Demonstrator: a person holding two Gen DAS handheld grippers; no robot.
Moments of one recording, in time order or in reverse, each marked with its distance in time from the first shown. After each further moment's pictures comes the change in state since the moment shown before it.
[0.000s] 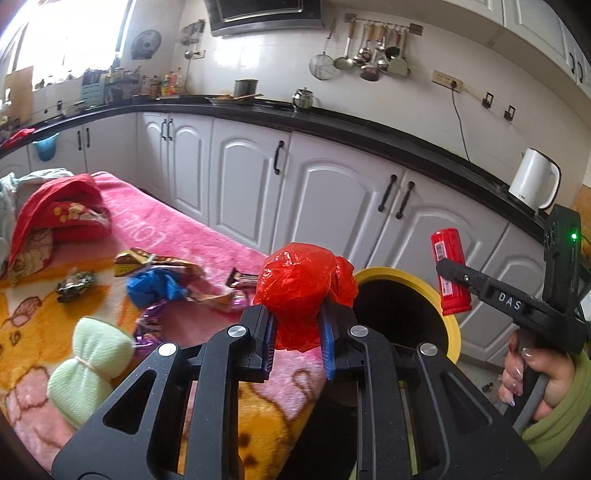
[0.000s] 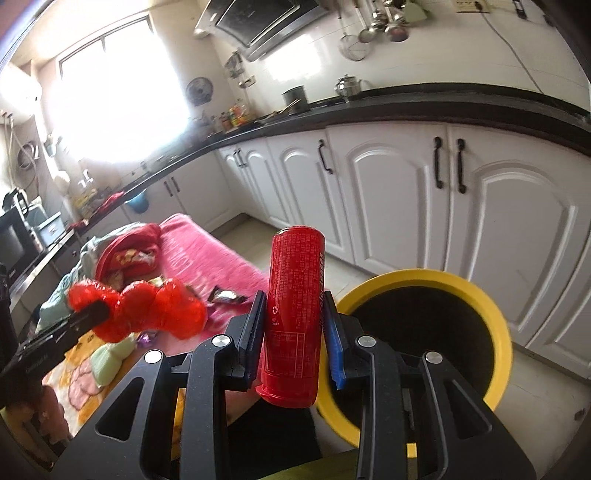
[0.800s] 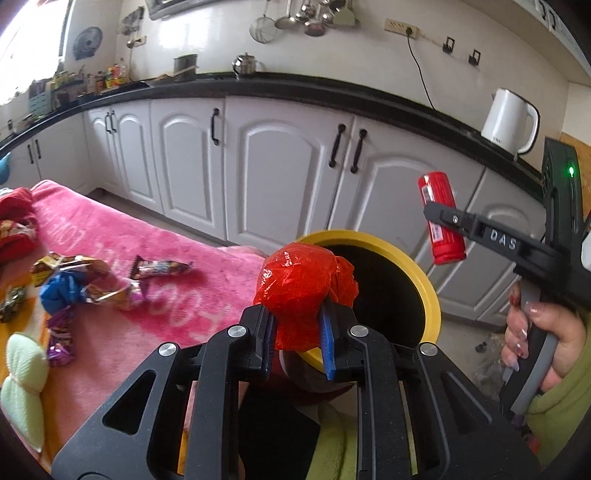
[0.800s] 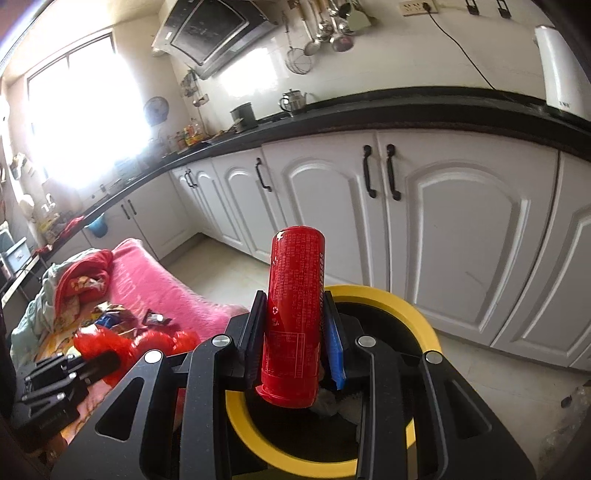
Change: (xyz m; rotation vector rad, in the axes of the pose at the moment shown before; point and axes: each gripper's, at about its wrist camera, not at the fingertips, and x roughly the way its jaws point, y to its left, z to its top) left arm 0.074 -0.083 -0.018 0.140 0.129 -0.101; right arm -0.012 -0.081 0.004 0.070 -0.053 -0.145
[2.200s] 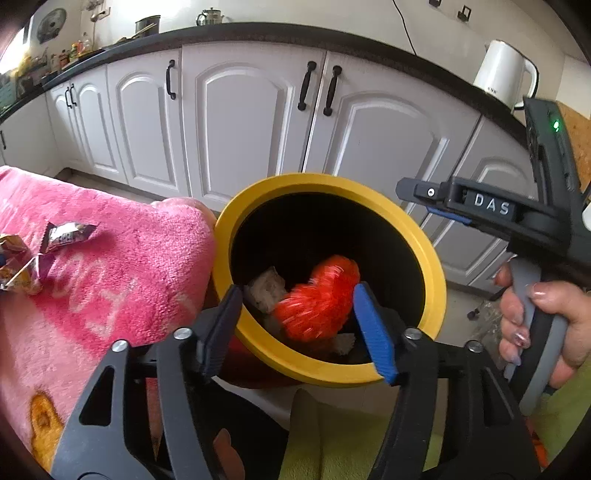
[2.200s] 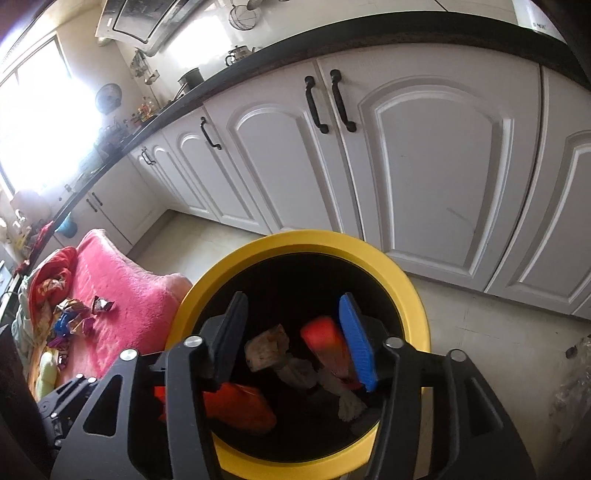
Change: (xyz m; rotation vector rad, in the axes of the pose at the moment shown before) left arm 0.082 -0.033 -0.022 0.035 0.145 -0.083; right arm 0.060 -0.062 -0.028 0.135 0.166 -0.080
